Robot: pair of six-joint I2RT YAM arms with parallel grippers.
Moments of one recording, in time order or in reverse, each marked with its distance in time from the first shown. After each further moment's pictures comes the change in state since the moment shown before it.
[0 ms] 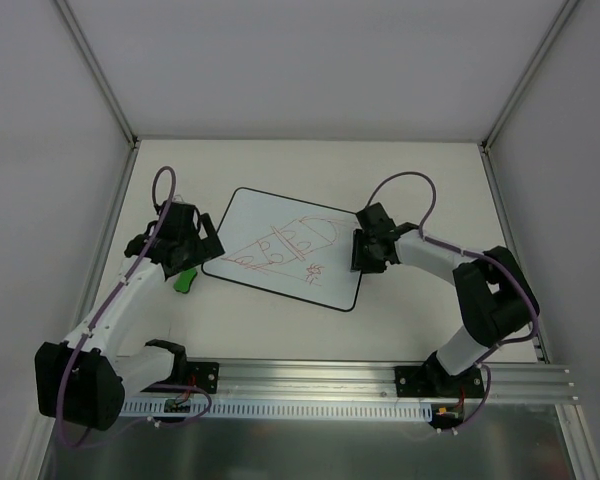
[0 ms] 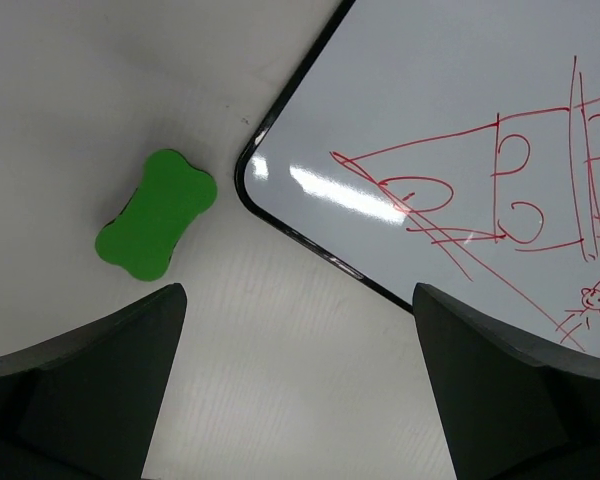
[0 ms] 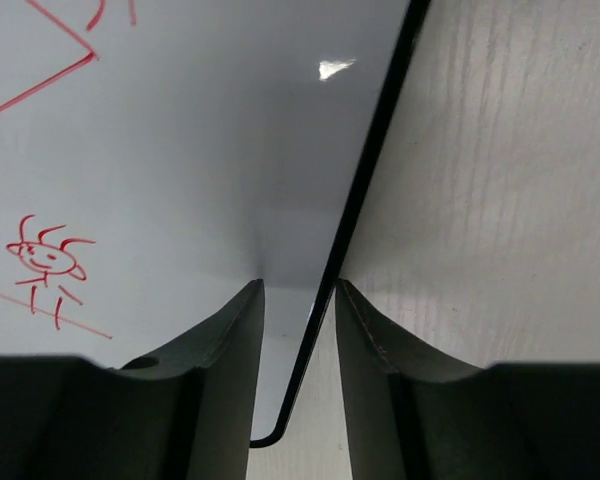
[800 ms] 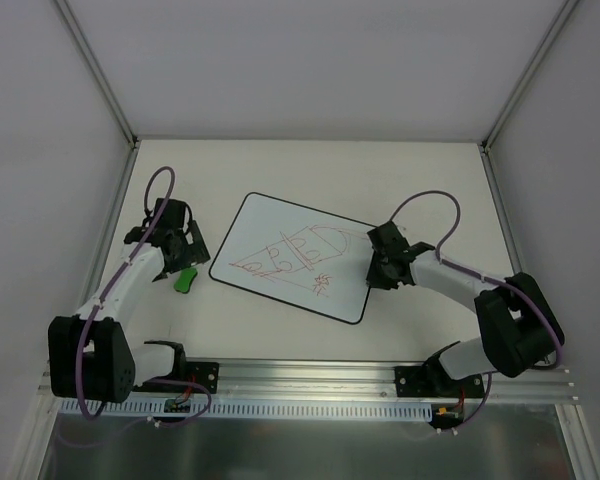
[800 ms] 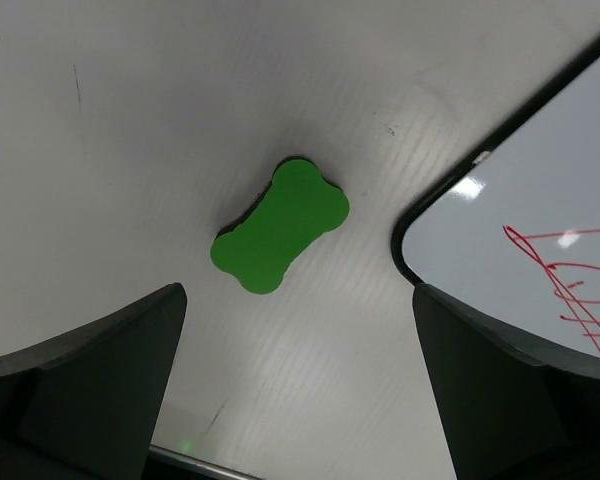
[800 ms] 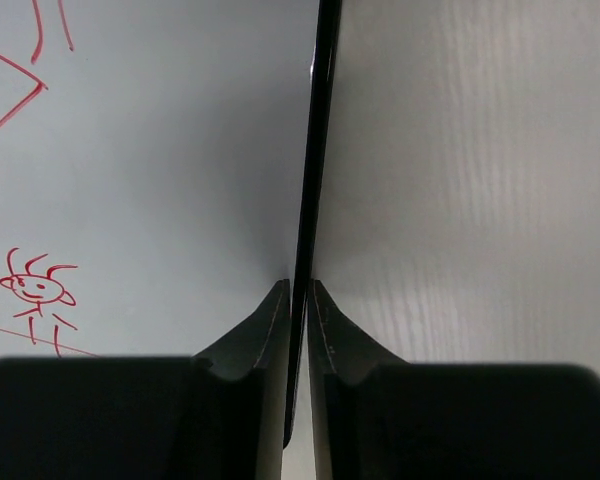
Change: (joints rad) left arm 0.137 0.106 0.002 -0.050 -0.075 0.112; right arm 0.016 -0.161 -0.184 0.024 0.108 0.198
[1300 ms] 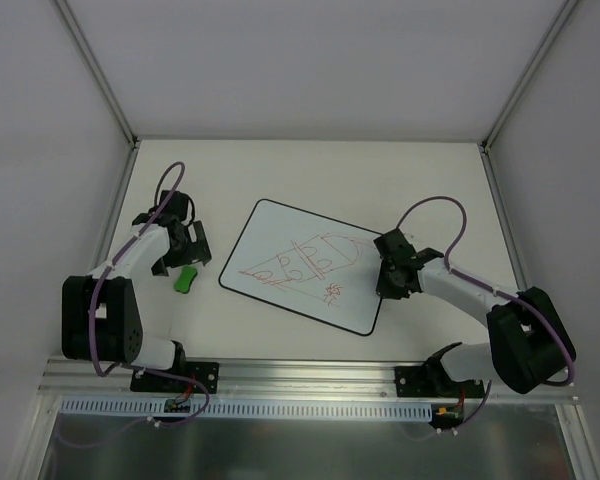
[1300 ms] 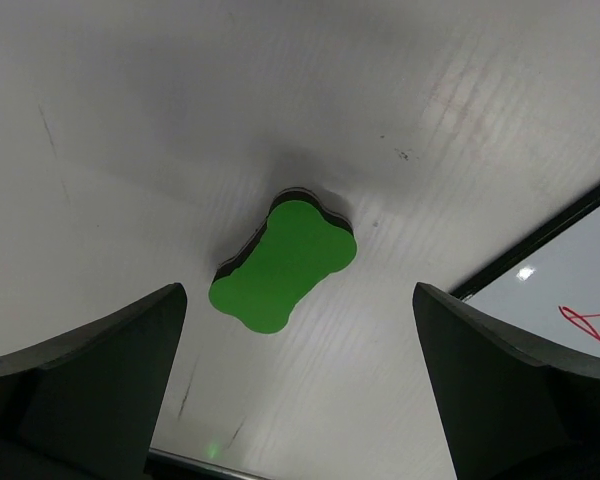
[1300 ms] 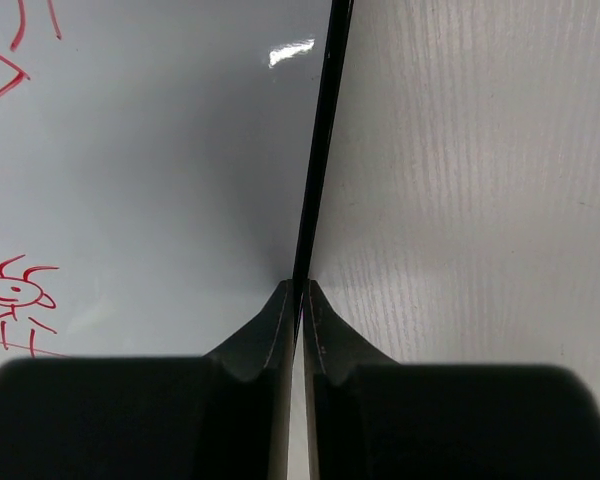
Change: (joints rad) left arm 0.039 0.202 0.071 0.009 0.036 0.101; right arm -0.007 -0.119 -0.066 -0.152 0.042 -0.045
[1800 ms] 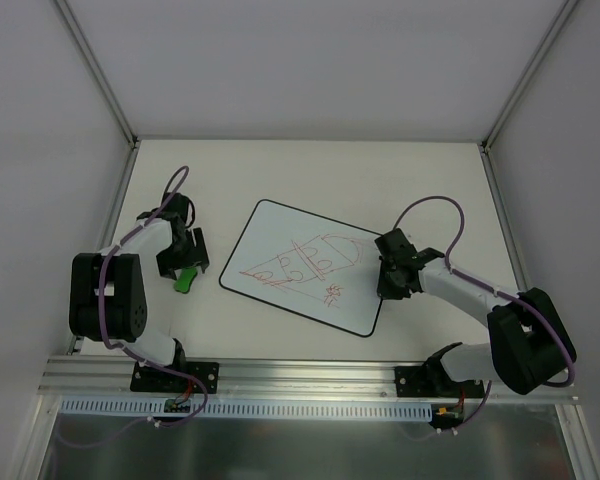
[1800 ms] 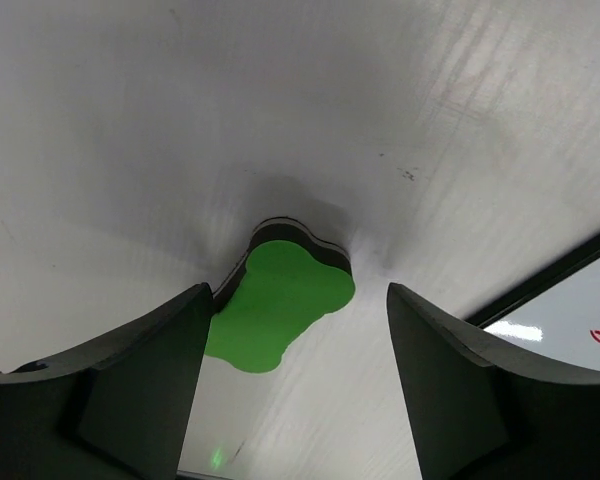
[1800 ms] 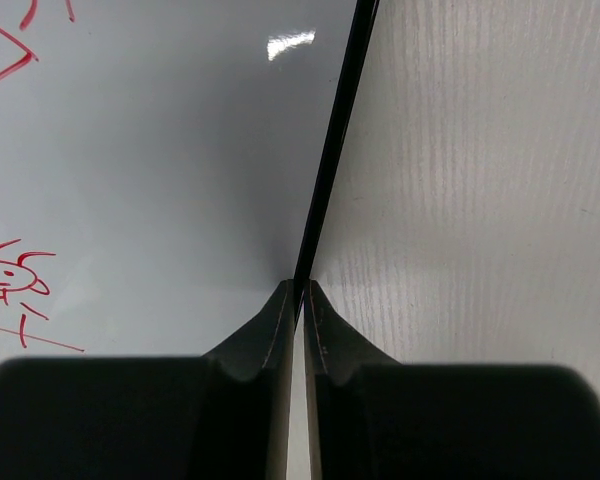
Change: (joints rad) left arm 0.032 0.154 0.002 0.045 0.063 0.064; right arm -0.003 -0.005 0.000 -0.007 -0.028 -0.069
